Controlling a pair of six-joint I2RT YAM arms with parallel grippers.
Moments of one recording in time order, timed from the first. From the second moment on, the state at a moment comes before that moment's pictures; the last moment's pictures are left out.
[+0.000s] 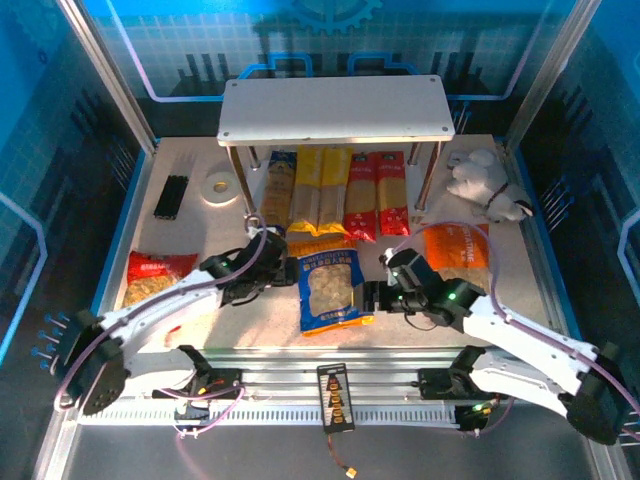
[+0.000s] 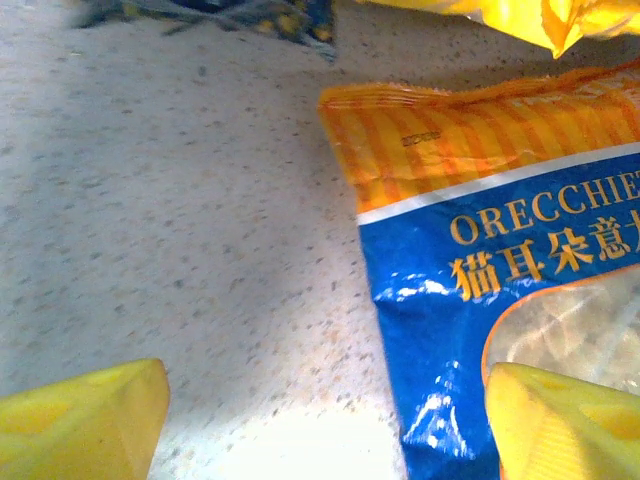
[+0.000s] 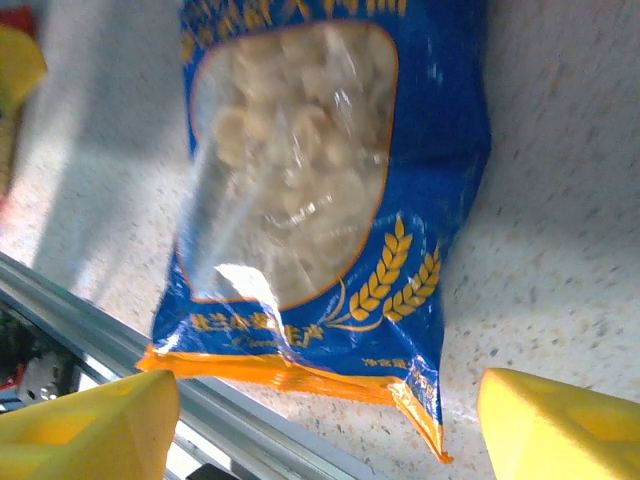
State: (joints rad) left arm -0.67 1.18 0.77 -0.58 -0.25 -0.69; right arm 0.77 0.93 0.64 -0.56 -0.12 0.72
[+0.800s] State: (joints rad) left arm -0.13 1.30 0.94 -1.06 -0.47 -0.60; right arm 0.66 0.90 0.69 -0.48 -0.23 0.61
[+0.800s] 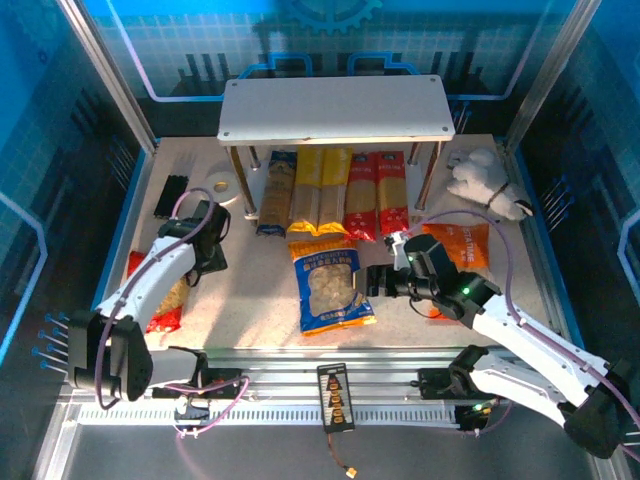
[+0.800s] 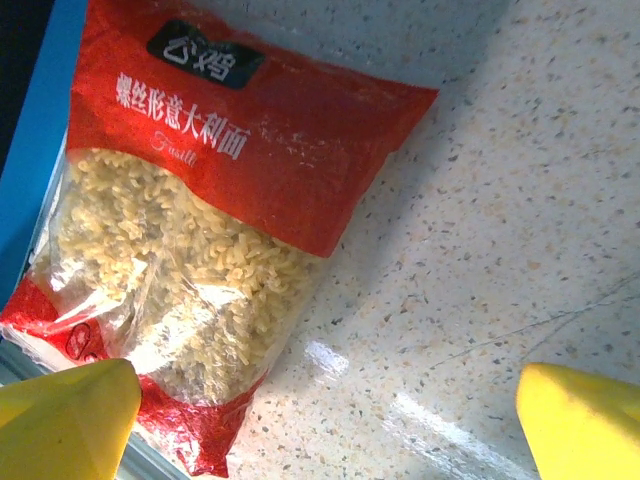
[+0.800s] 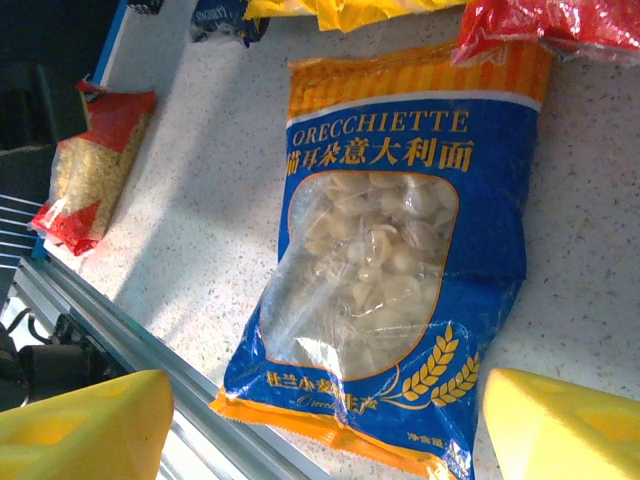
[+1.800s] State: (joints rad) left arm 0.16 1.71 1.05 -1.03 -0.34 -0.42; right arm 0.47 0.81 0.67 -0.46 -0.37 0.56
